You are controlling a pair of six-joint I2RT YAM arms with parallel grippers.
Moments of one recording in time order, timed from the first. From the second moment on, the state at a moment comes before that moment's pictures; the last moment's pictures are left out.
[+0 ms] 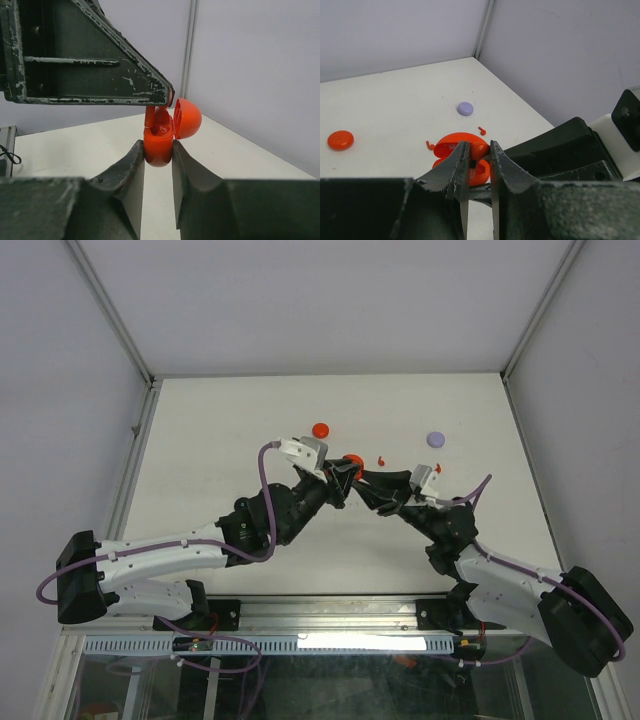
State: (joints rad) left arm -1.22 1.19 0.88 0.43 -0.55 -0.23; right arm 0.70 1.00 0.24 1.21 -0.32 0.08
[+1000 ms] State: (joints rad) left arm -1.22 1.20 0.85 0.45 -0.55 -0.22; right arm 0.70 0.97 0.24 1.17 -0.33 0.09
